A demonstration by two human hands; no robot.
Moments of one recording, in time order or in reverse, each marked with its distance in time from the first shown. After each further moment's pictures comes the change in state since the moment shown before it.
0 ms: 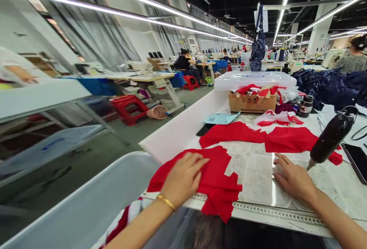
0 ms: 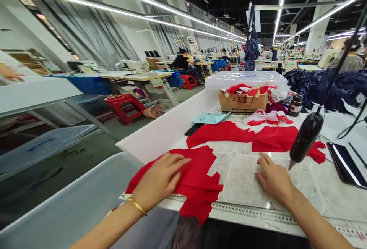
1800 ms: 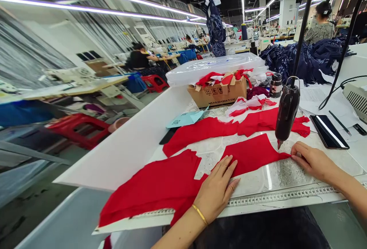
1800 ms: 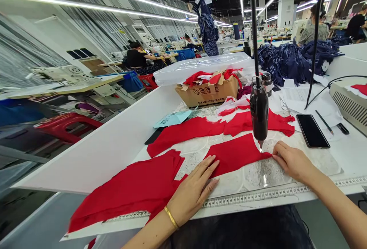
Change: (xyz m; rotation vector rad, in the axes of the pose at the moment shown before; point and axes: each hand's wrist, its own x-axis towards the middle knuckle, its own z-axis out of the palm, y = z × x) left_hand 0.046 0.134 0.054 -0.339 -0.180 0.188; right_hand -0.078 0.097 -0.043 0.196 0.086 0.115
